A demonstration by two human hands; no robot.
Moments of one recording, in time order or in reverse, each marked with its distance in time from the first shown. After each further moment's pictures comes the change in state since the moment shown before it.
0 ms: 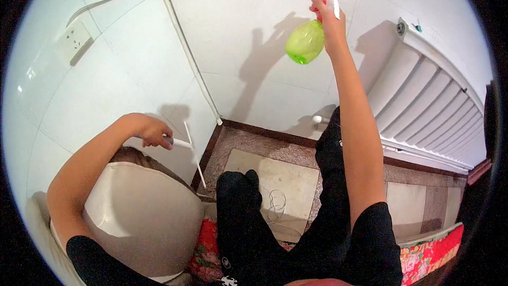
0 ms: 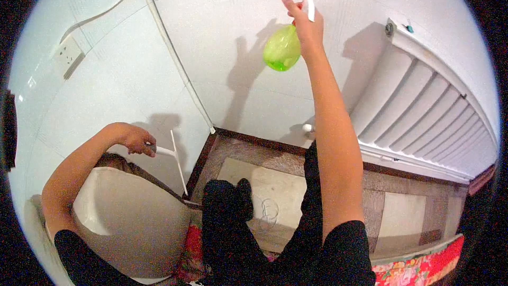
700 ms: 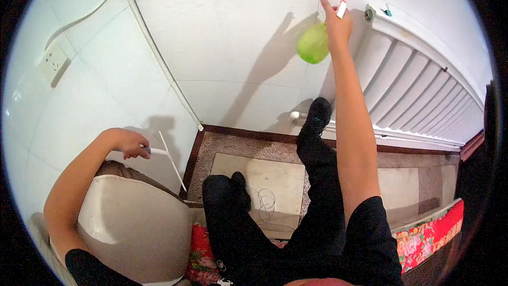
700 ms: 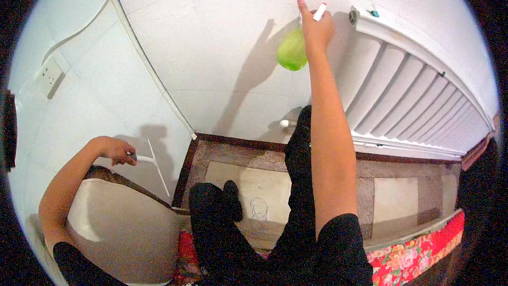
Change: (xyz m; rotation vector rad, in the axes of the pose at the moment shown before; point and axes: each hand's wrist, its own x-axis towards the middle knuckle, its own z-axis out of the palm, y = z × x) left_hand 0.005 -0.007 0.003 0.022 0.012 0.000; right_hand 0.024 0.010 -0.095 -0.482 0.441 -0.050
